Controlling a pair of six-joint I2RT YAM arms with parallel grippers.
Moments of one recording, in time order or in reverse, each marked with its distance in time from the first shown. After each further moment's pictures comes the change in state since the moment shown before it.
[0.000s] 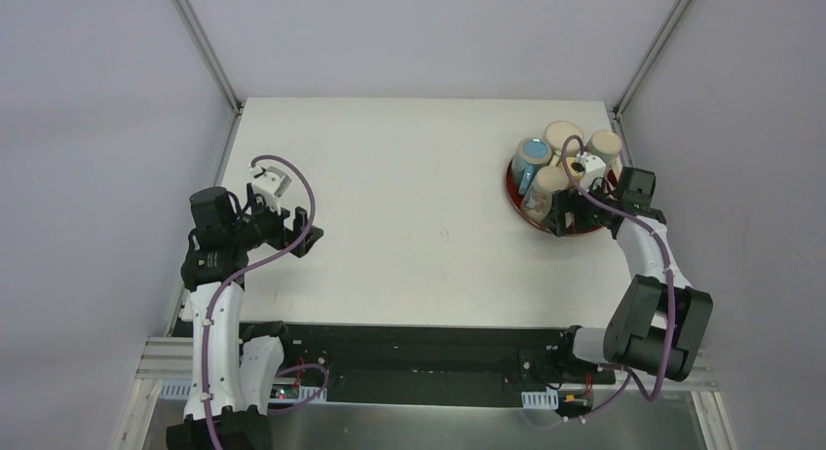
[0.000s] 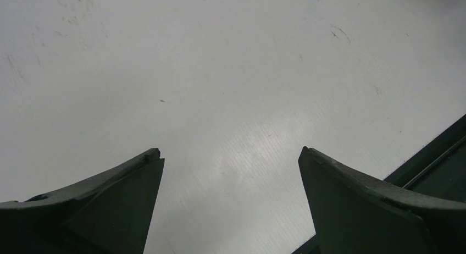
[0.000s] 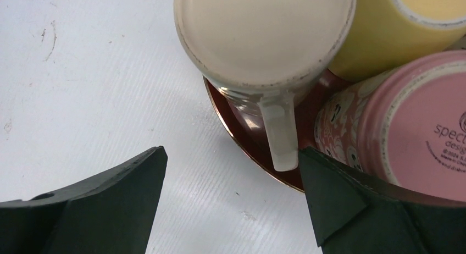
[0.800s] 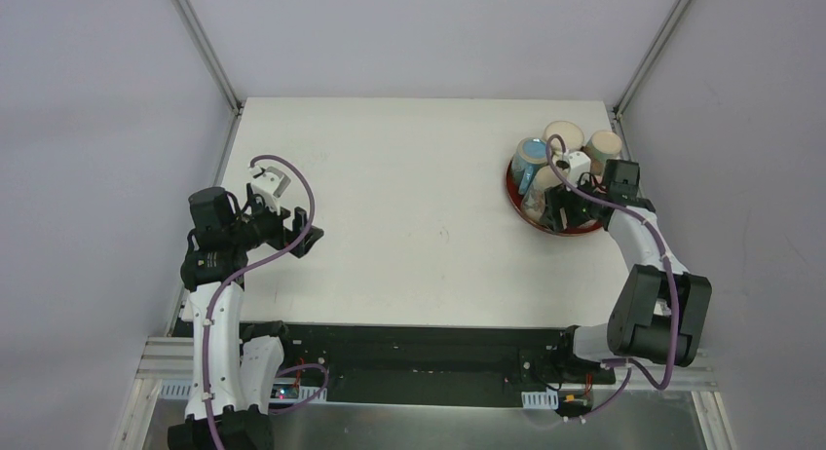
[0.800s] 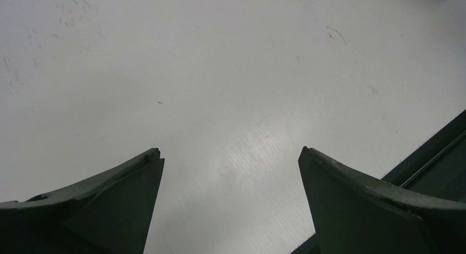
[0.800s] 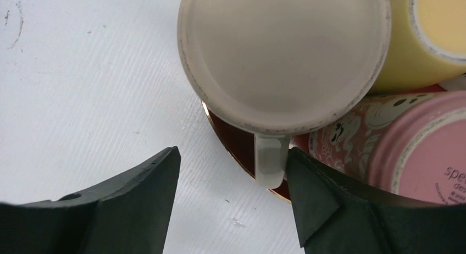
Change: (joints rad) left arm 0.008 0.000 0.000 0.000 0.023 0.001; right arm 0.088 0.060 0.036 0.002 0.106 -0.038
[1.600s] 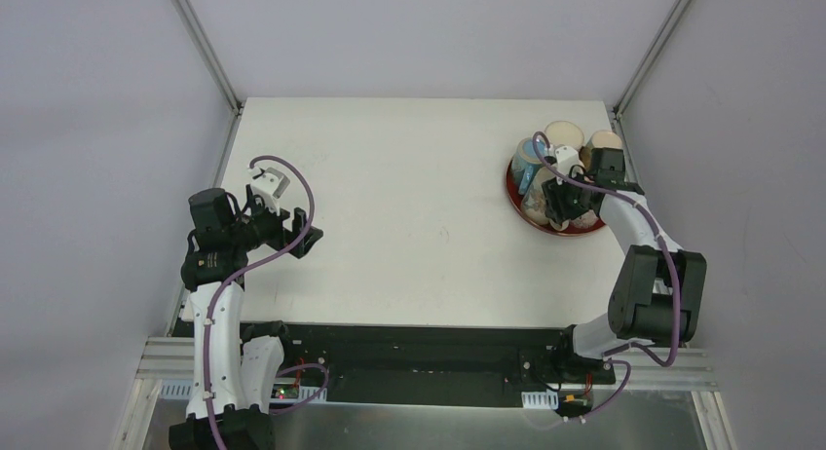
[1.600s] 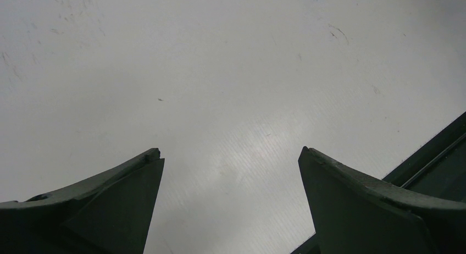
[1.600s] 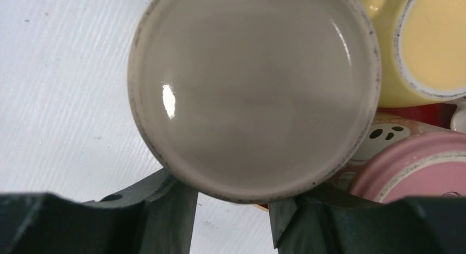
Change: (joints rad) left arm 0.012 0.000 -0.011 0.003 0.002 0.000; right arm 0.079 0.114 0.117 -0.049 0.180 -0.042
